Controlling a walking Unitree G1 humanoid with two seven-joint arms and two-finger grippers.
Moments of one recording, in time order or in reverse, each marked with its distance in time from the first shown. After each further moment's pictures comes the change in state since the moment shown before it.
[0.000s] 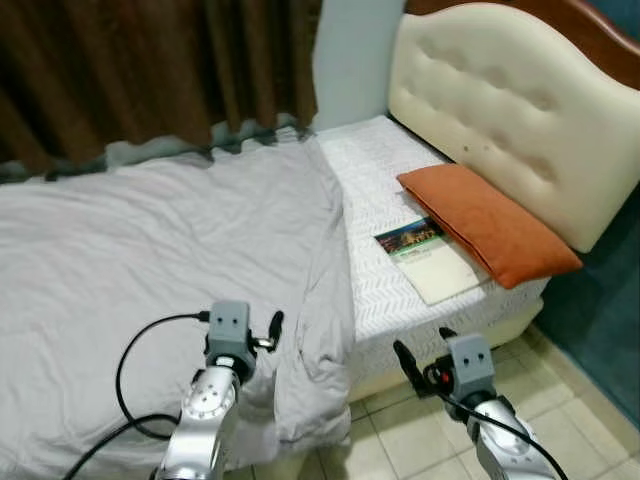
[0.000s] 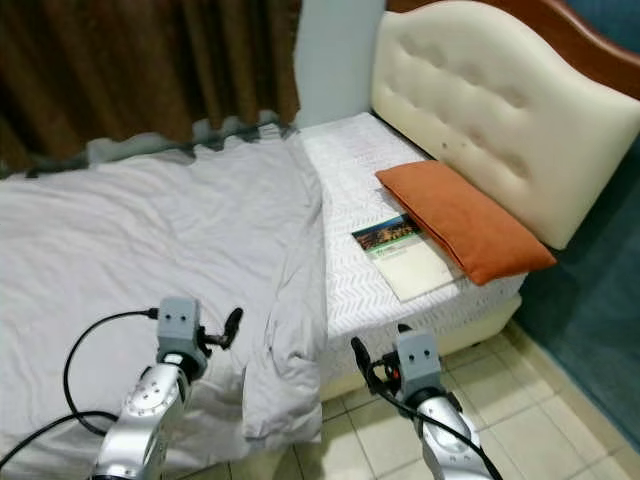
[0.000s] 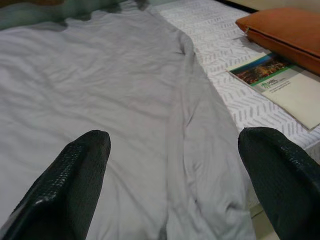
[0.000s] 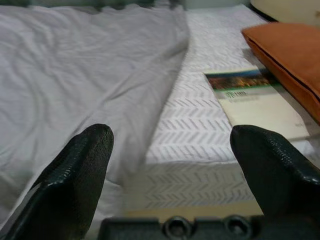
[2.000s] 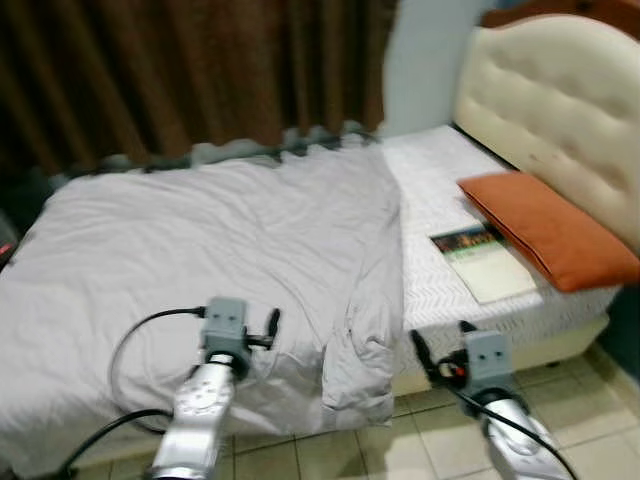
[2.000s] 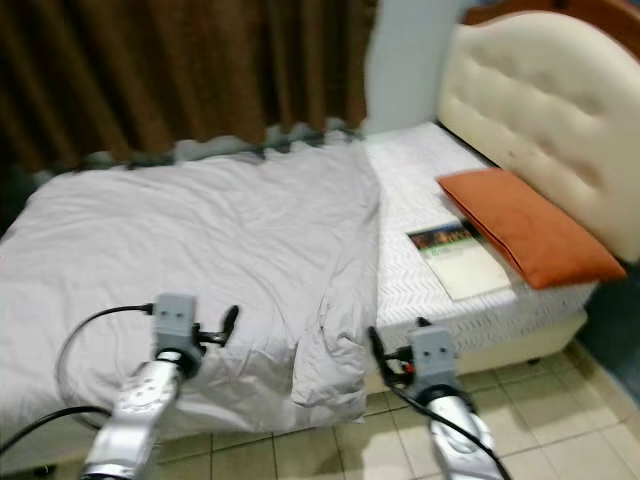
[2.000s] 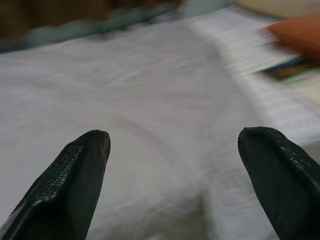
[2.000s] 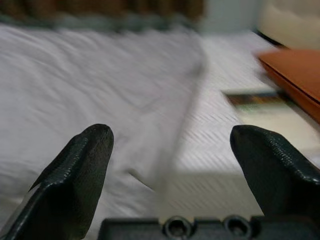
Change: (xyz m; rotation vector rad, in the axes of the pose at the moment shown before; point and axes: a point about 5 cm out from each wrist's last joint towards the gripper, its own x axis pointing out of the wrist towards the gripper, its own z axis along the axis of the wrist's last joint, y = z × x) left arm 0.002 -0.015 0.009 0.030 -0.022 -0.079; right arm -0.010 -0.023 0.001 -0.011 -0.016 -0.142
